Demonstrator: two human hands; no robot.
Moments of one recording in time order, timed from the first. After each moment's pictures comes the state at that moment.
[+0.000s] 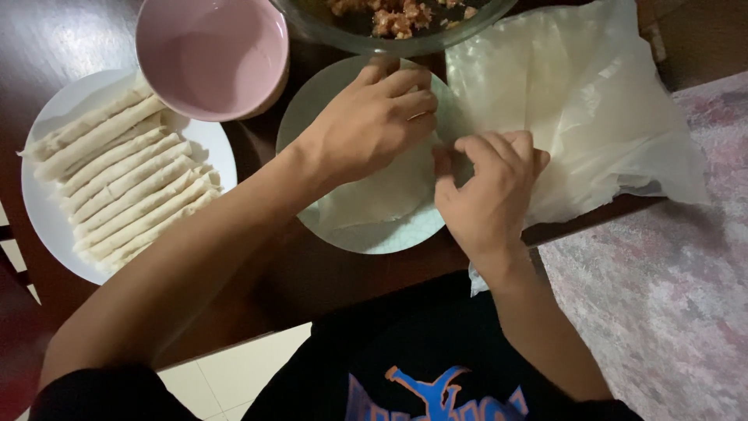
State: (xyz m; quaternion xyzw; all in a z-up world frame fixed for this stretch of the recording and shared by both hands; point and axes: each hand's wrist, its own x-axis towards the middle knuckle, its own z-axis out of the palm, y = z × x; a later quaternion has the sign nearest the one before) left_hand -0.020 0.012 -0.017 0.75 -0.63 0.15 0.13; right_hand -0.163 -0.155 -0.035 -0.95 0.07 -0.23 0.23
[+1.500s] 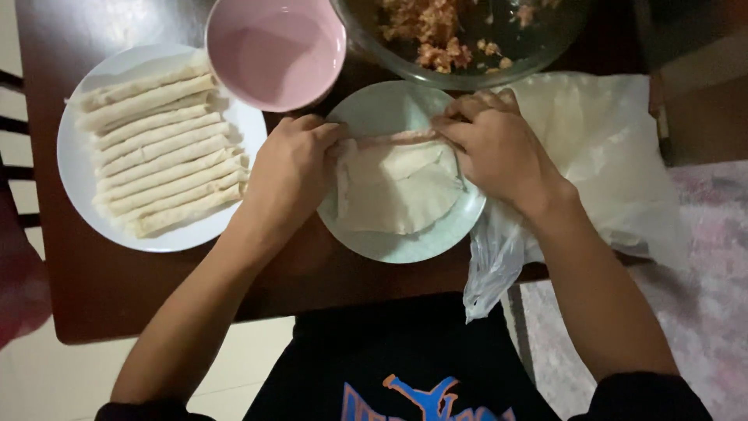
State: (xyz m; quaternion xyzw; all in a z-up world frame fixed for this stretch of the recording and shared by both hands) left_hand -0.075 0.088 0.016 0.93 -0.24 0.06 0.27; right_hand -0.066 -0.203 -0.025 -0.93 -0.31 -0.09 0.21
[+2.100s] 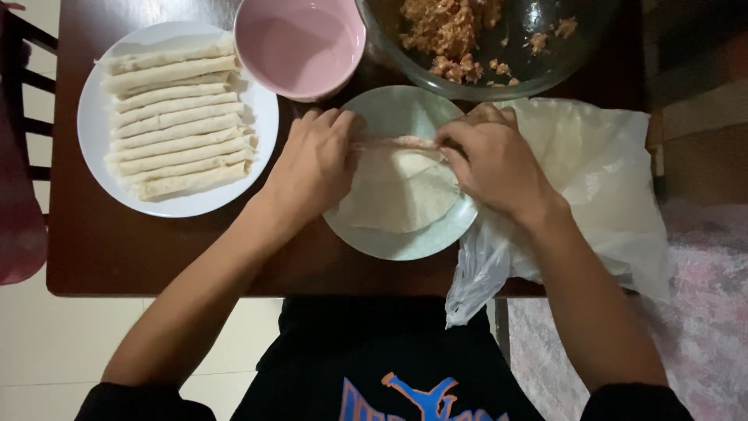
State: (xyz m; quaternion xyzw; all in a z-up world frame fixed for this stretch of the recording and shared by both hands) left_hand -0.090 0.068 0.021 0.93 -0.23 0.07 0.26; right_hand -0.065 -0.204 -0.015 -0.91 -0.31 -0.04 0.29
